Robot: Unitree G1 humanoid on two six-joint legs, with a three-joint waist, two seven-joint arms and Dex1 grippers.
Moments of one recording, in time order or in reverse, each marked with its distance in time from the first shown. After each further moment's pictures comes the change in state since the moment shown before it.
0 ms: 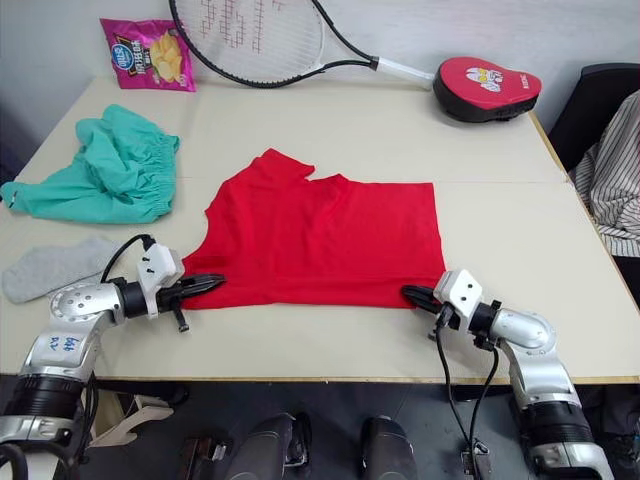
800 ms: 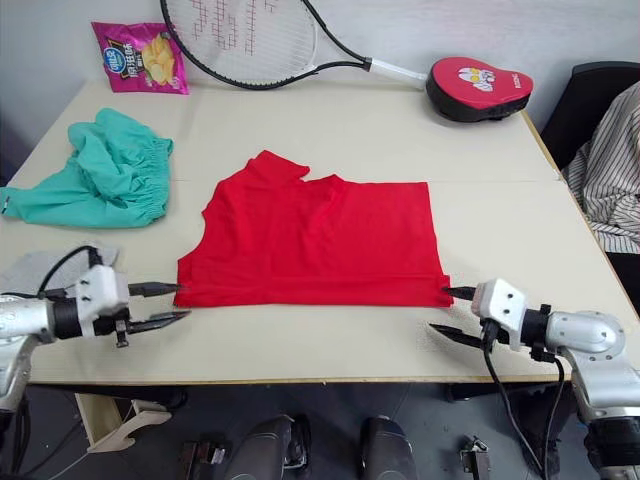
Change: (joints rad) left arm 0.262 0.188 0.127 -0.193 -0.072 -0.184 -0.219; right arm 0.138 -0.244 -0.036 -0.179 0.000 0.059 0.142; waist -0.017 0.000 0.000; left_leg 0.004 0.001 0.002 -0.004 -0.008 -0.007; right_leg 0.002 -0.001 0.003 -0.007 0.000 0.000
